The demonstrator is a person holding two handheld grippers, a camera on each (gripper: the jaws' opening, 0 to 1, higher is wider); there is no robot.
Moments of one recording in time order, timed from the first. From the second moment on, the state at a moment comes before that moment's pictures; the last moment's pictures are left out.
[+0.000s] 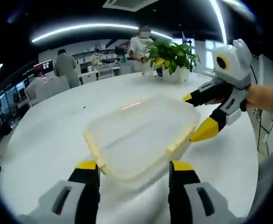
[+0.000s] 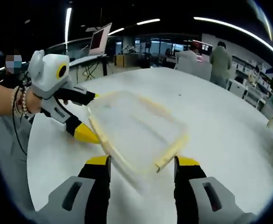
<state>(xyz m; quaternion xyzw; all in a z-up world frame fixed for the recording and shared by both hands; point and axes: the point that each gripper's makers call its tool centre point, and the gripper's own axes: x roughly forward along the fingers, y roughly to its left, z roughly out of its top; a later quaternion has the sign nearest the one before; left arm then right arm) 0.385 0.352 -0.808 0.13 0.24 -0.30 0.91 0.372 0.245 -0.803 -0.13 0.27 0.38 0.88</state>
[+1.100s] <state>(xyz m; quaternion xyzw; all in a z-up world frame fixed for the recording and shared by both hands) 0.425 0.390 -0.807 0.14 0.24 -0.29 0.91 0.412 0.280 -0.809 -0.10 0.27 0.37 0.88</state>
